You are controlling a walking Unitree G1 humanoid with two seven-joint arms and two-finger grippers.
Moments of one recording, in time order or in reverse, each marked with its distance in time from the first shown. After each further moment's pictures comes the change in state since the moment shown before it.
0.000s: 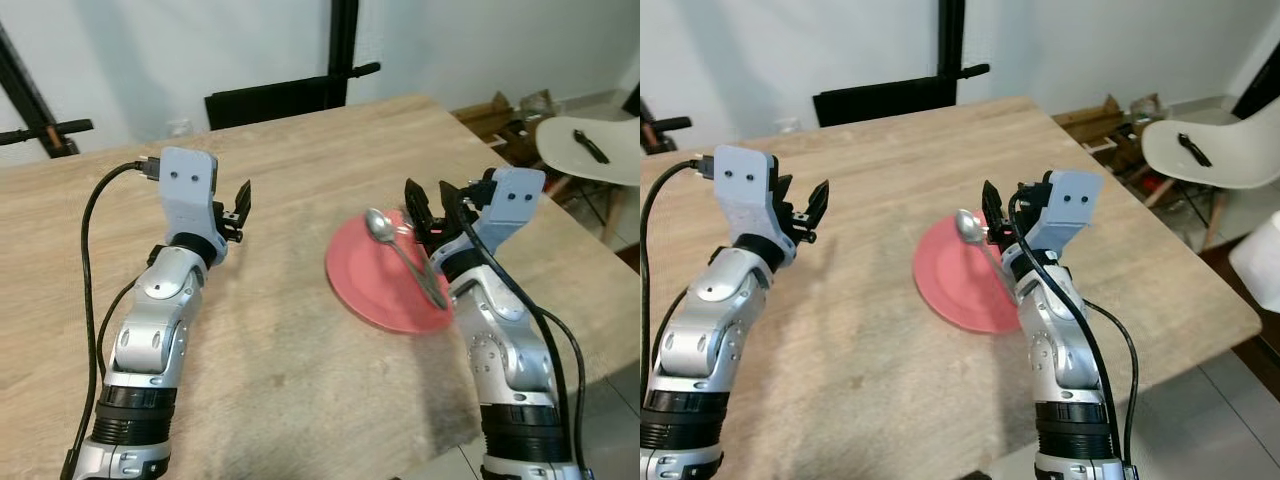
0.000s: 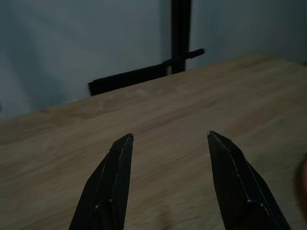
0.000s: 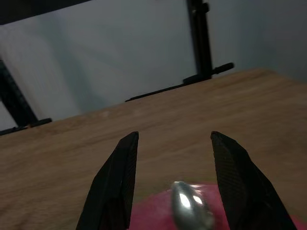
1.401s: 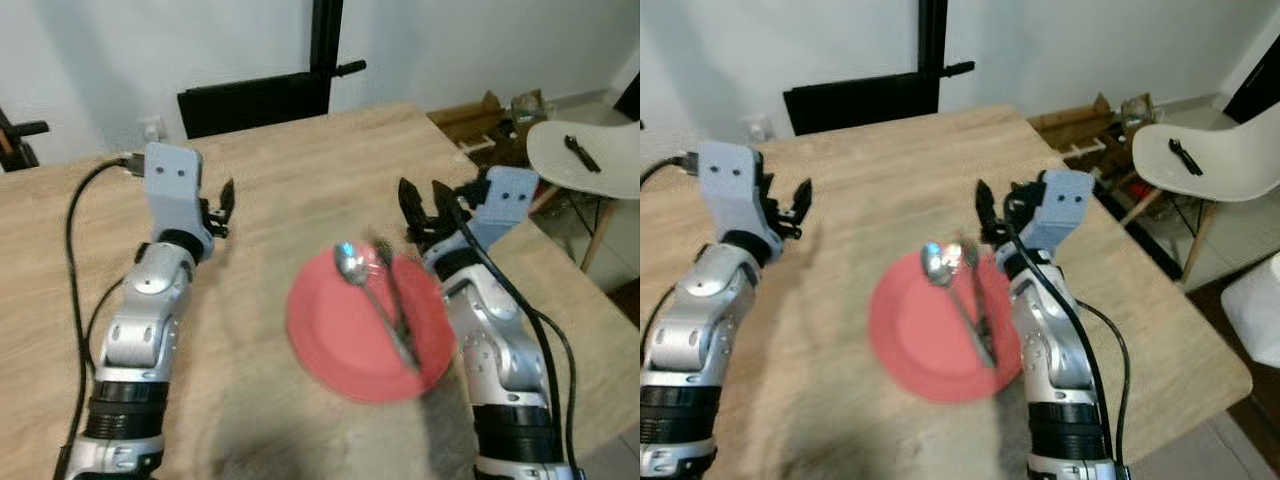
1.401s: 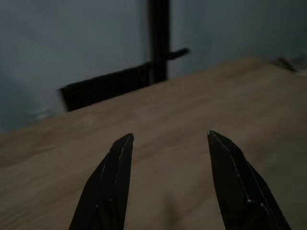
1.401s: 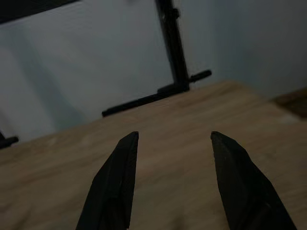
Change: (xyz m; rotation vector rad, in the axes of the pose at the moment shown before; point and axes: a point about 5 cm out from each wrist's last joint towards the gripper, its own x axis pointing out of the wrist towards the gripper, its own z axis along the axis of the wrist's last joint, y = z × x) left arm 0.002 -0.001 -0.002 0.009 0.023 -0.002; right arm 0.000 -0.001 0.001 0.019 -0.011 -0.023
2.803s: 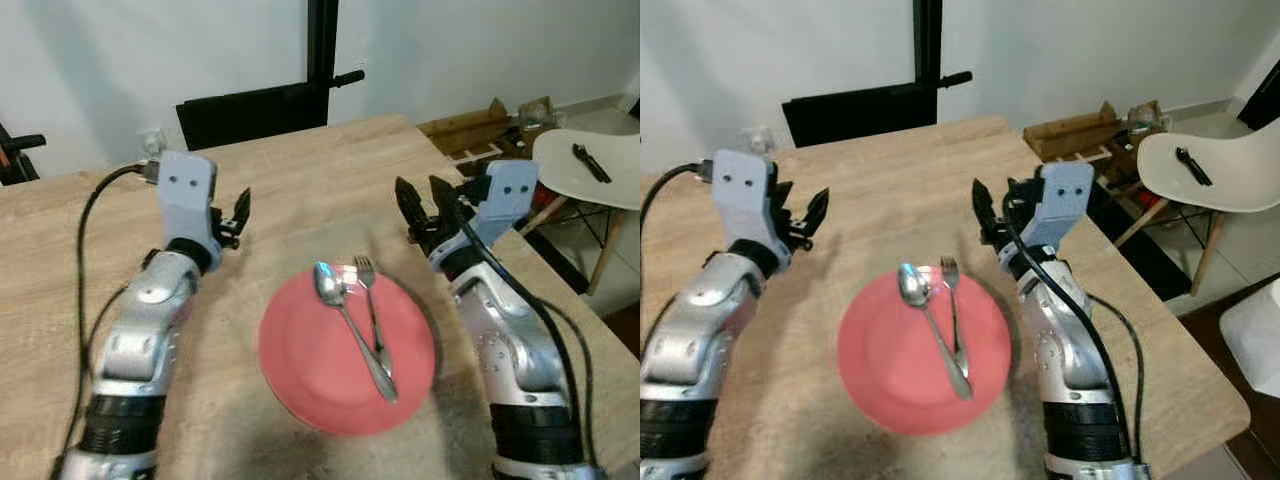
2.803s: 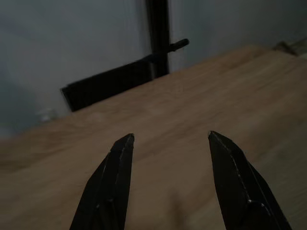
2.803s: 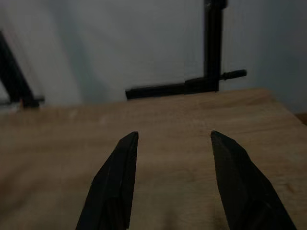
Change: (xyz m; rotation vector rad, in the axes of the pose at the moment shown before) left arm -0.018 0.027 0.007 0.075 0.012 -0.051; right arm -0.003 0.006 0.016 -0.145 0.080 0.217
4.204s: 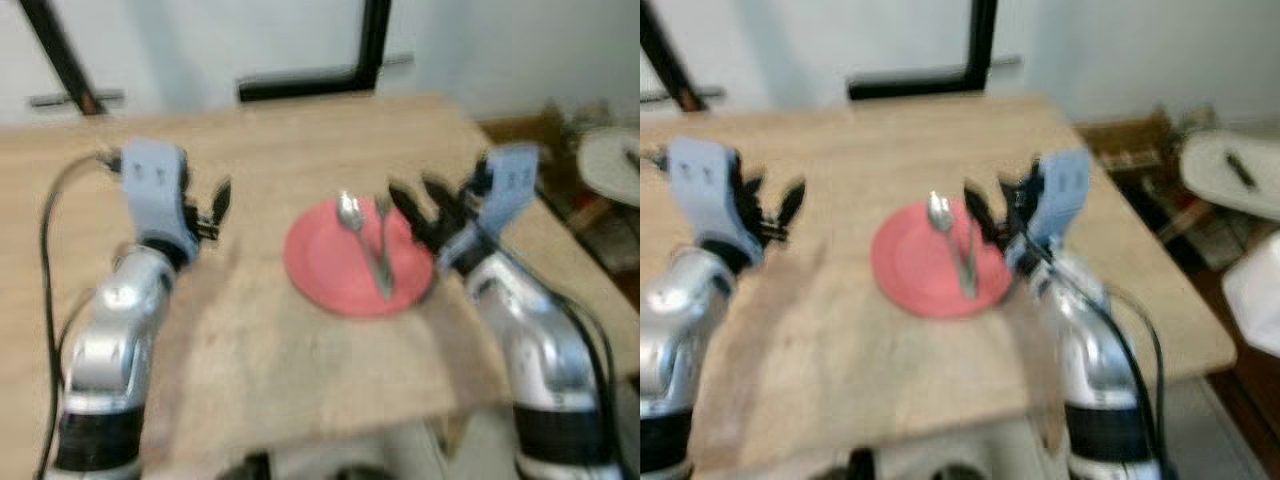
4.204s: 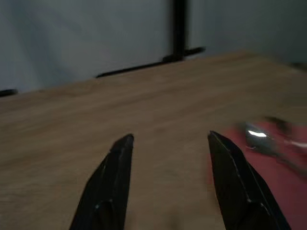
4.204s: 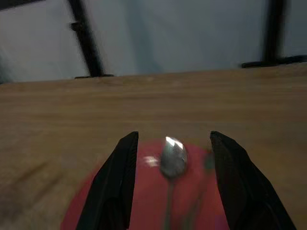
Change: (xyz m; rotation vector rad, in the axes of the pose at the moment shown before) left arm -0.005 -0.007 0.011 -0.062 -0.039 0.009; right arm -0.004 0.001 0.000 0.068 0.023 0.040
